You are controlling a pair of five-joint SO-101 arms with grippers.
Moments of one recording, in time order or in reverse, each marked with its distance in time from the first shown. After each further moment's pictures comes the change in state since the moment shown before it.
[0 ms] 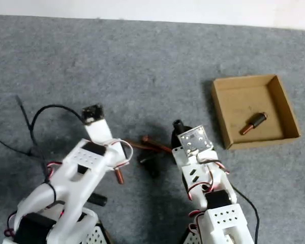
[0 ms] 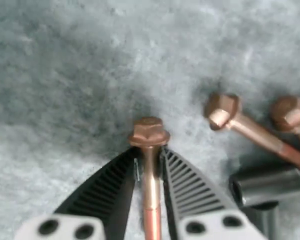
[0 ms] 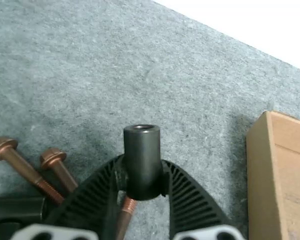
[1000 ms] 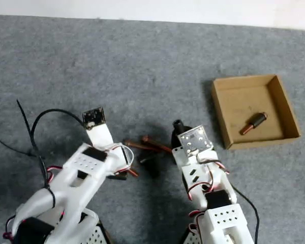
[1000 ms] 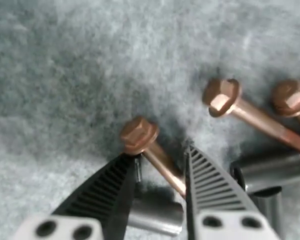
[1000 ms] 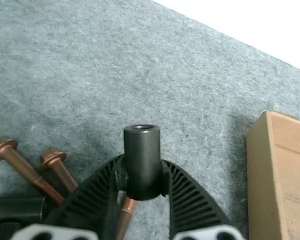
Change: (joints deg) left arm 4.2 0.6 2.1 0.0 0.0; right arm 0.0 0.0 0.0 0.0 0.0
